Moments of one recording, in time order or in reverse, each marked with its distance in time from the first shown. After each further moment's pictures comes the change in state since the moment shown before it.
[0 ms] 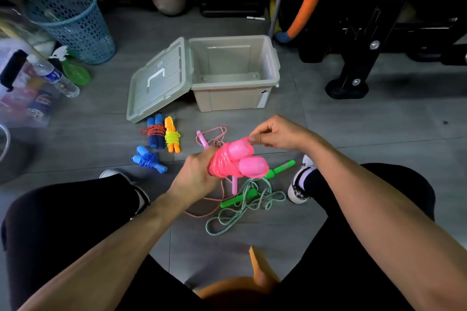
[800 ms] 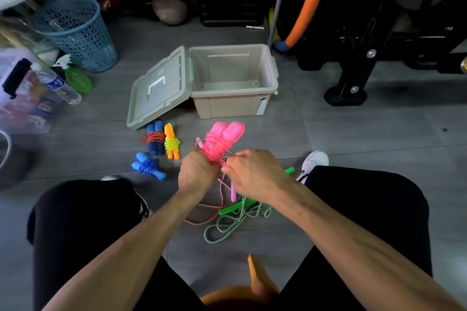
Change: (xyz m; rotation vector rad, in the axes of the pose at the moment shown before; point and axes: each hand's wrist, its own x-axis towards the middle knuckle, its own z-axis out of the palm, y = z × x) left_hand 0.030 0.008 0.015 0.134 0.110 -0.661; right_hand -0.047 -0.071 0.076 -0.864 0.185 -0.162
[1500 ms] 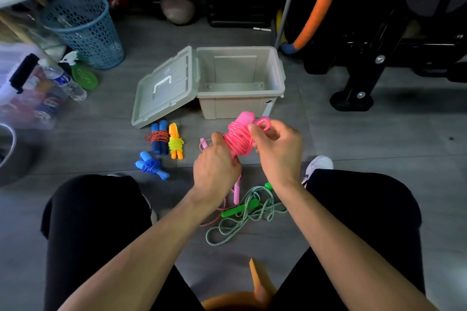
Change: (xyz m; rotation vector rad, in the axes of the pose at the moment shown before) left_hand -0.019 0.045 -0.012 0.187 0.058 0.169; right_hand 0.024 0.016 0.007 0.915 0.804 0.548
